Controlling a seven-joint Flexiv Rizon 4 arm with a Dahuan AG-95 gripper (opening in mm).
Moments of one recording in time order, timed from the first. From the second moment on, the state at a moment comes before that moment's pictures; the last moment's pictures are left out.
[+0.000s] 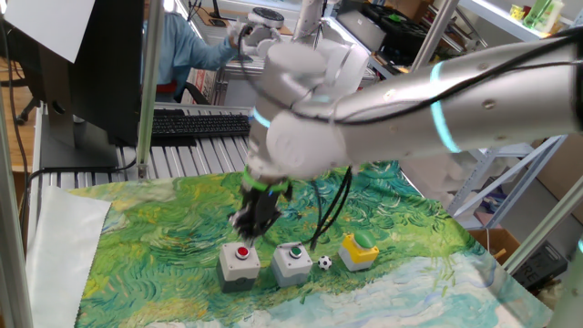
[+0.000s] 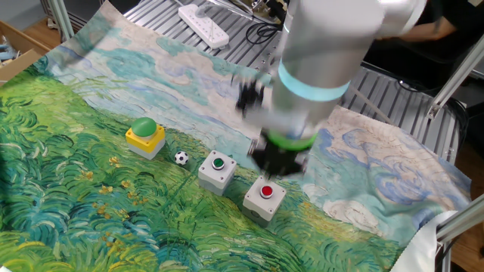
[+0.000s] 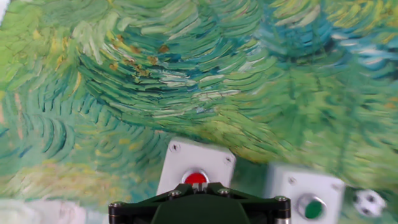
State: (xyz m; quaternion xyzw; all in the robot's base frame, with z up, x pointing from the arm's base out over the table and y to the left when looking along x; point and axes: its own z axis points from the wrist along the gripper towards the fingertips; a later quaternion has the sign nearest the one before) arm 0.517 0.152 0.153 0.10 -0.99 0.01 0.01
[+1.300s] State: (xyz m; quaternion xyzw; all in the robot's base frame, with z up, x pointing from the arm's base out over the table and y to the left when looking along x) arm 0.497 0.084 0.220 0.12 -0.99 0.03 0.02
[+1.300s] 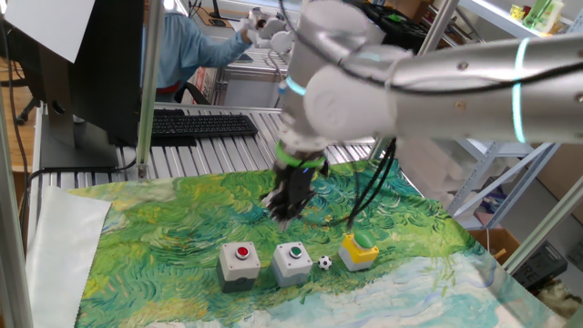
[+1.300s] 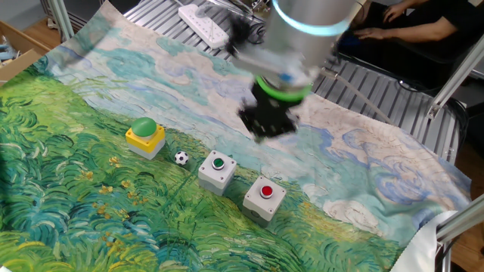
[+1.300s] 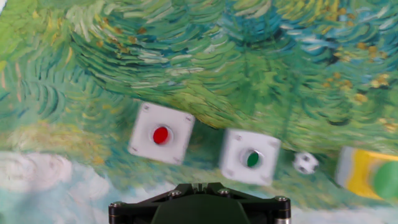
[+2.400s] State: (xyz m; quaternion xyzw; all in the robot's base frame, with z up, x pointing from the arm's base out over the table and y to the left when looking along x) arm 0.502 0.082 0.219 0.09 -1.00 0.02 0.01
